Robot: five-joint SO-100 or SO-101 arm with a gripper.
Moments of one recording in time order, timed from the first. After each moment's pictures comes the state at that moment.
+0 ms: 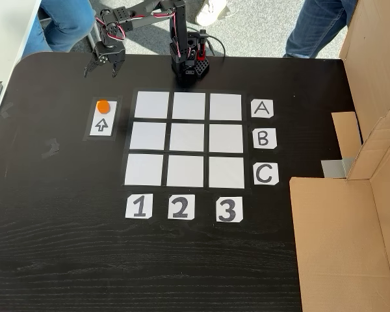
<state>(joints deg) 59.5 85.7 83.3 85.3 88.7</state>
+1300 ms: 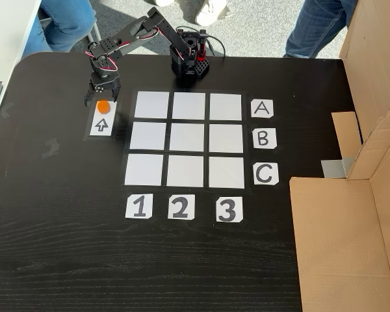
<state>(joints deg) 51.3 59.8 65.7 85.7 95.2</state>
